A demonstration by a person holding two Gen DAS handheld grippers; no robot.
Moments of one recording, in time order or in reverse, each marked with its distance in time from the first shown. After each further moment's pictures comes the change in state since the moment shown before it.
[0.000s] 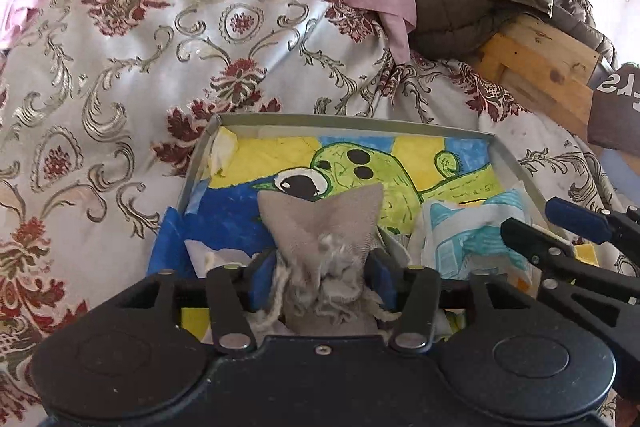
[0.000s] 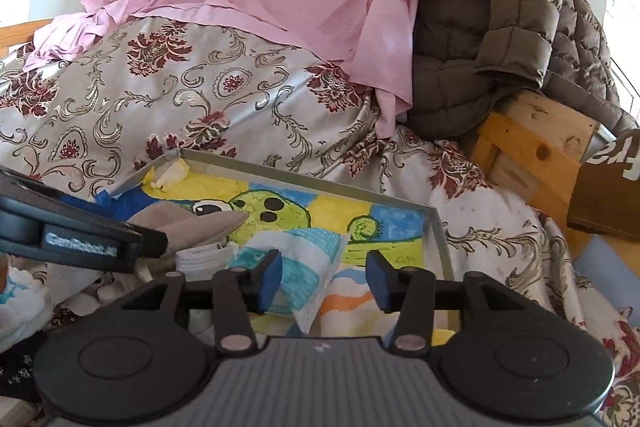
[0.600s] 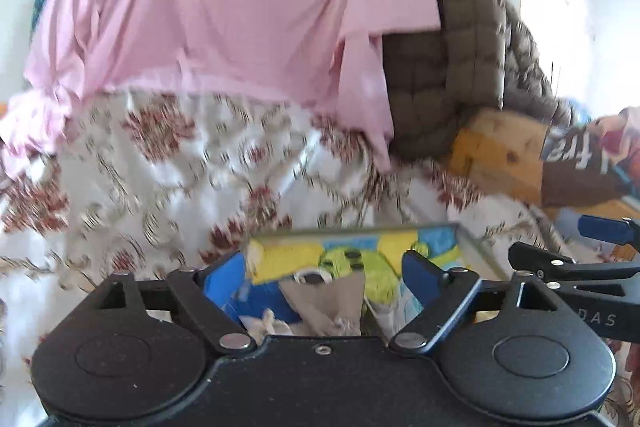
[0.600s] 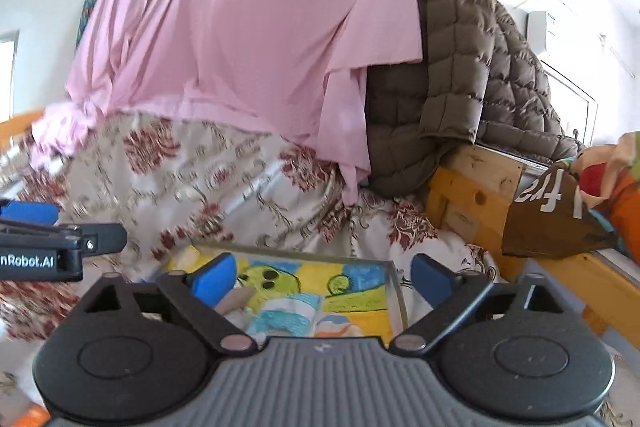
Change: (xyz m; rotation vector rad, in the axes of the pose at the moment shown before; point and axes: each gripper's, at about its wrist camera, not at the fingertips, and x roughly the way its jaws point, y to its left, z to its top) left arm -0.134 0.000 -0.001 0.078 -0.325 0.014; right arm -0.125 -0.009 0.035 0.151 -0.170 -0.050
